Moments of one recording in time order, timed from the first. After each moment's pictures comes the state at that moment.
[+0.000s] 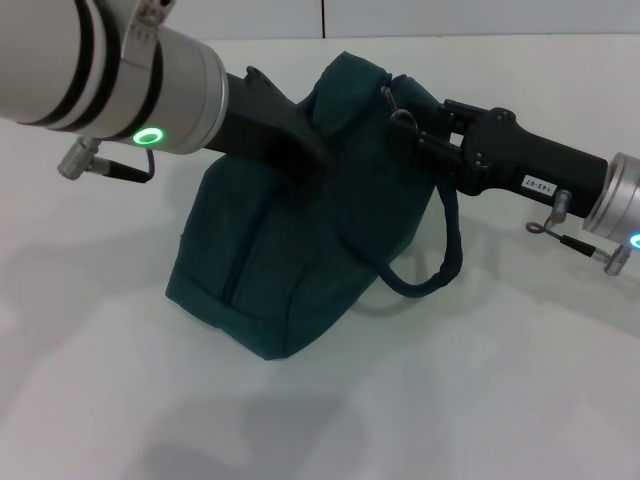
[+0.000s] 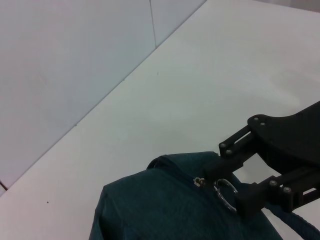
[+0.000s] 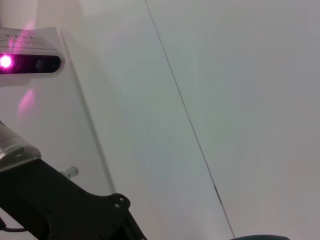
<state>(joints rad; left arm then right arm) -0.47 -2.09 1.59 1.92 2.50 1.51 -2.70 0.61 2.03 -1.48 -0.31 -0.85 -1.37 1.09</state>
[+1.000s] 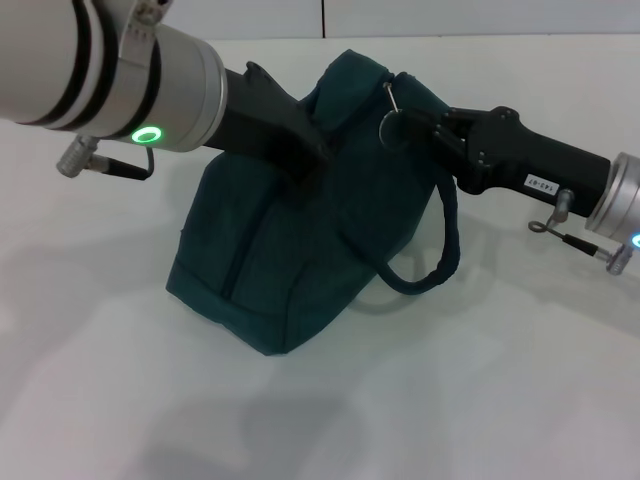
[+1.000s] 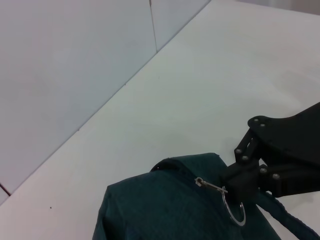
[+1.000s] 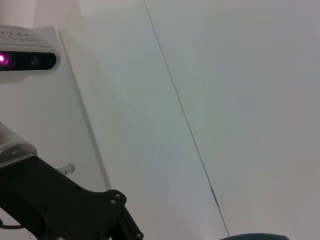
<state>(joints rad) -0.46 -2.09 1.59 1.93 2.50 1.50 -2.69 0.60 2.02 -1.48 -0.31 -0.84 -1.37 1.08</state>
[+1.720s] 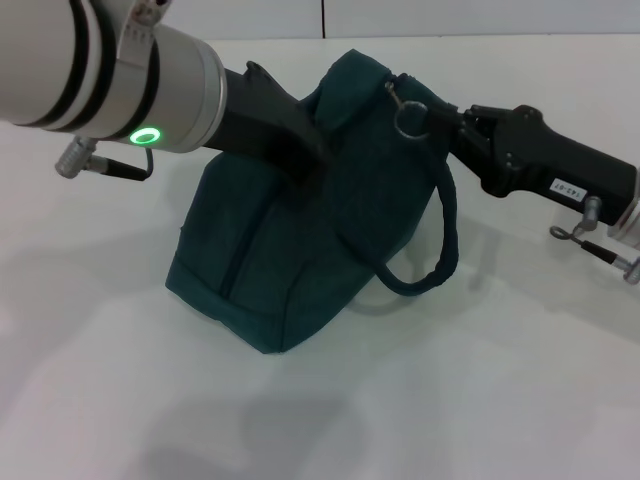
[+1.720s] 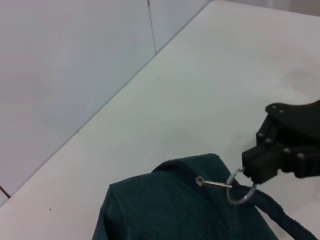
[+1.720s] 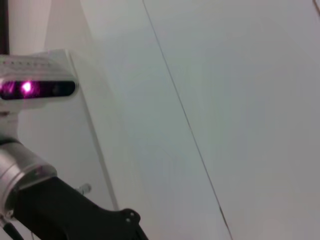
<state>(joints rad) -0.46 -2.09 1.59 1.94 2.50 1.50 -2.69 0.56 2.02 -1.45 -0.32 -0.83 -1.46 1.07</state>
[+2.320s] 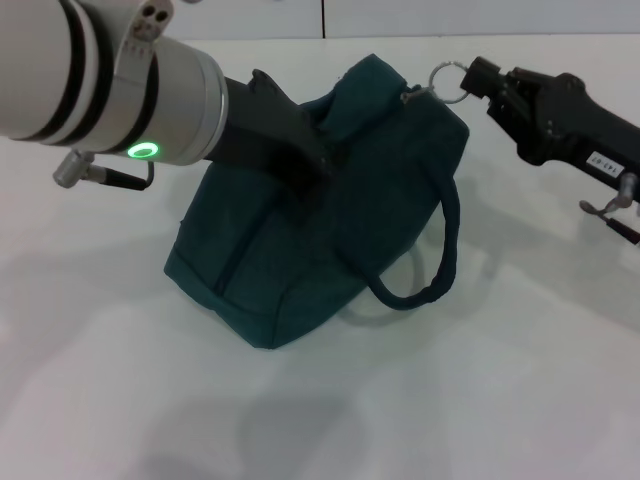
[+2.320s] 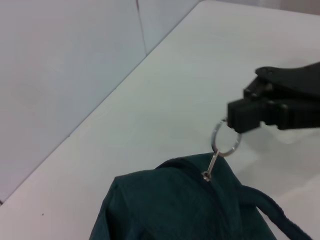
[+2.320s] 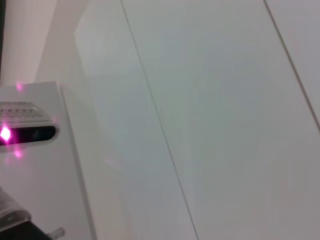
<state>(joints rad) -0.43 -2.09 1.61 1.97 2.48 1.51 -2.65 0.55 2.02 -1.36 -0.32 -0.81 -1.50 1.03</state>
